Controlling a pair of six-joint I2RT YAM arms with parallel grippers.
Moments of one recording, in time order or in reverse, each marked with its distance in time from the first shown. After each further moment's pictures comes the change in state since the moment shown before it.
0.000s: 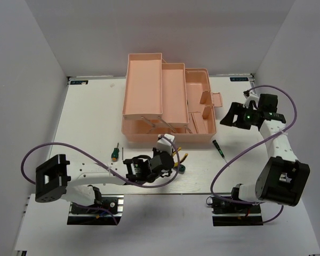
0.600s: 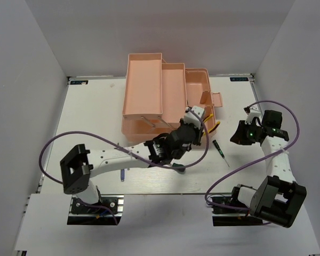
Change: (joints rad) left arm 0.055 0.232 0.441 0.243 0.012 0.362; right arm -0.090 -0.197 -0.195 -0.110 0.051 -0.232
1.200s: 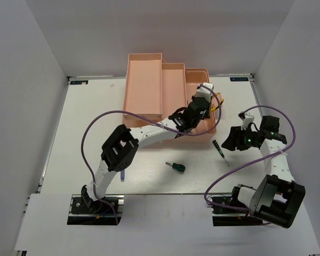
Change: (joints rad) left arm 0.251 0.565 0.532 0.035 0.166 0.025; right arm -0.021 -0.019 -0.083 -0.024 -0.174 -0.151
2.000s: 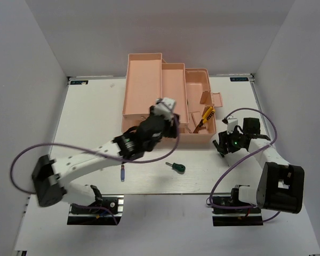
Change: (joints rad) left arm -0.056 -0.759 -0.624 -0.165 -0.068 0.078; right arm 0.196 0.122 -0.134 0.291 0.253 -0.071
